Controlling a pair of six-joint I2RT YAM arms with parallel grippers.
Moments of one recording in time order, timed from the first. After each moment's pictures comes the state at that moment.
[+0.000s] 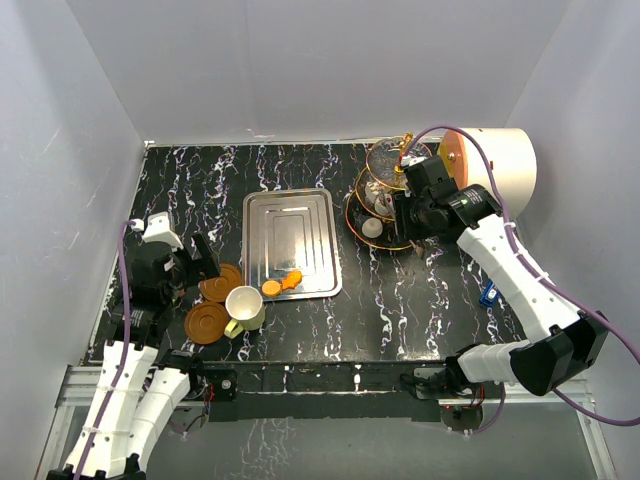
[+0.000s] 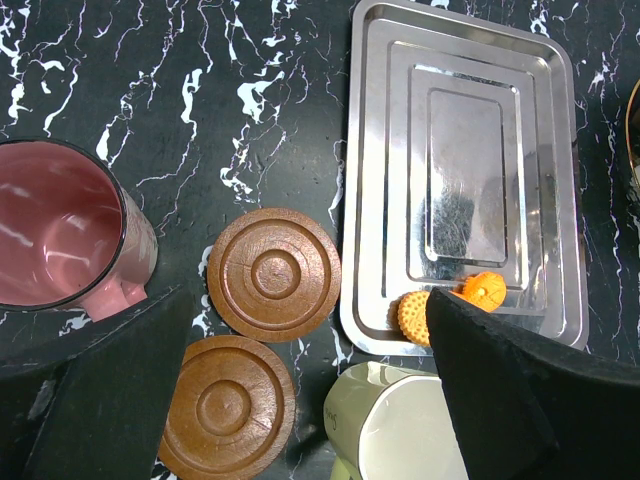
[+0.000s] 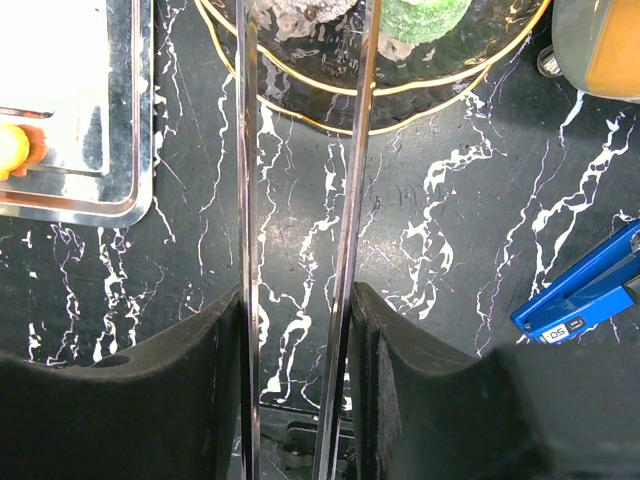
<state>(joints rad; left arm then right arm) -0.16 0.58 0.71 -0.66 -0.14 -0.34 0.44 1.31 1.40 -1.06 0.14 0.21</state>
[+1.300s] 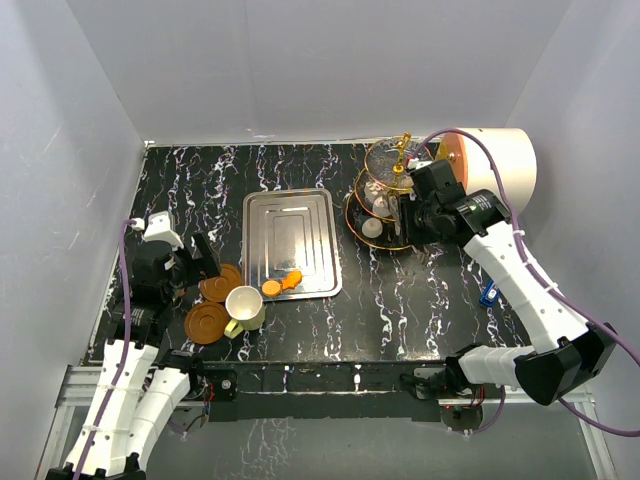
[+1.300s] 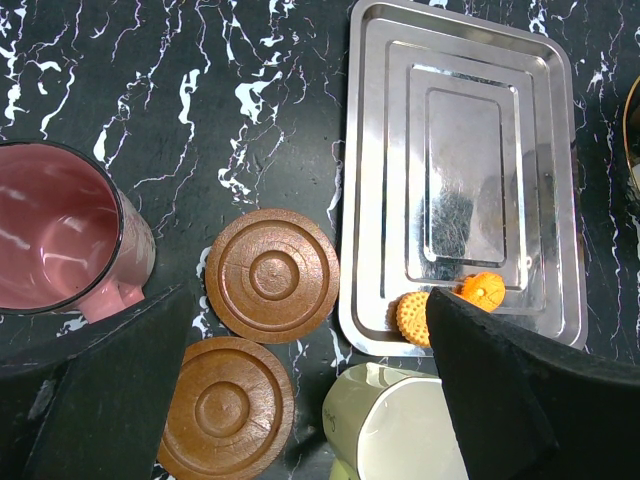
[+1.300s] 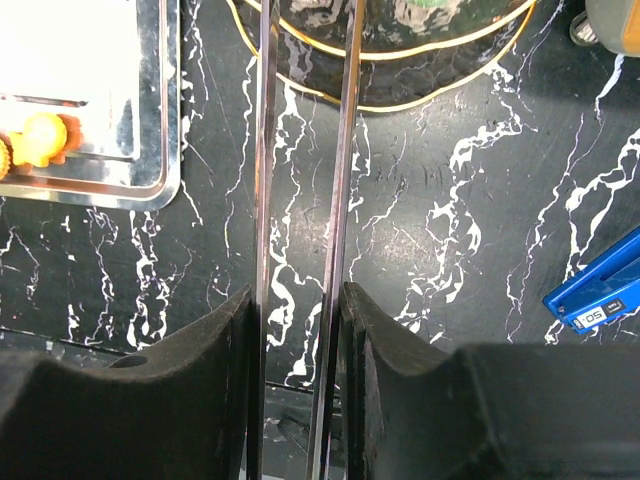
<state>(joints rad) -0.16 0.59 0.71 -0.66 -0.14 -0.34 0.44 1.26 1.37 -1.08 0.09 0.27</state>
